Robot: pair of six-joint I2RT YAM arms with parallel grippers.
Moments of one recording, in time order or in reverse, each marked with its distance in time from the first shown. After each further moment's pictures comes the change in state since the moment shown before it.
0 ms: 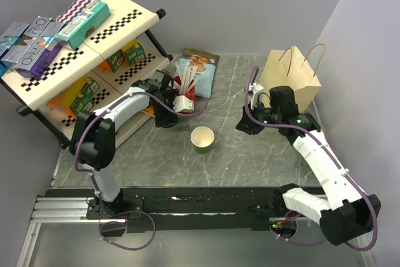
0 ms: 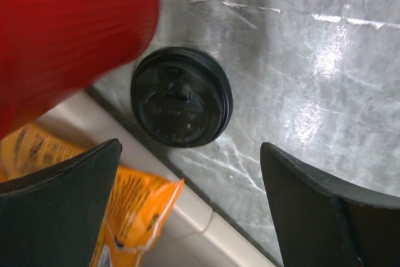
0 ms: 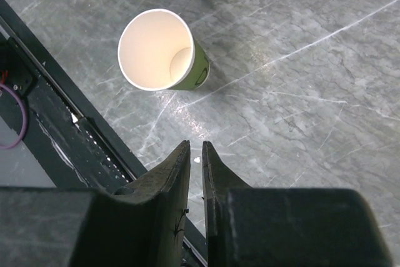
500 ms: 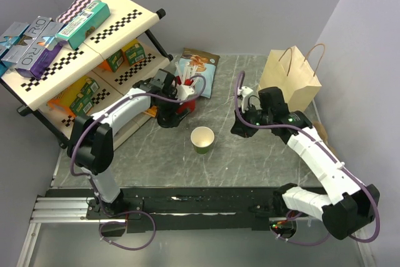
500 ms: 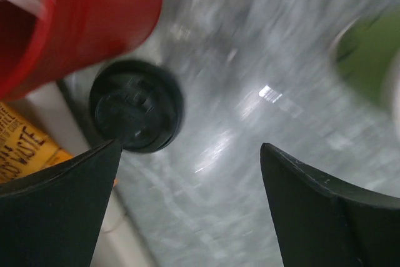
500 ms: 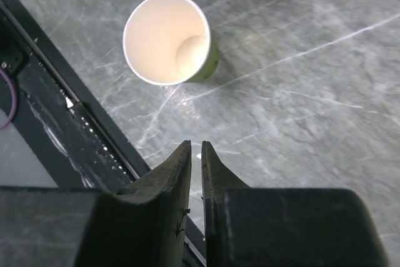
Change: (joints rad) left arm -0.063 -0.046 0.010 0.053 -0.019 -0.590; right arm 0.116 0.058 0.007 -0.003 0.058 -0.013
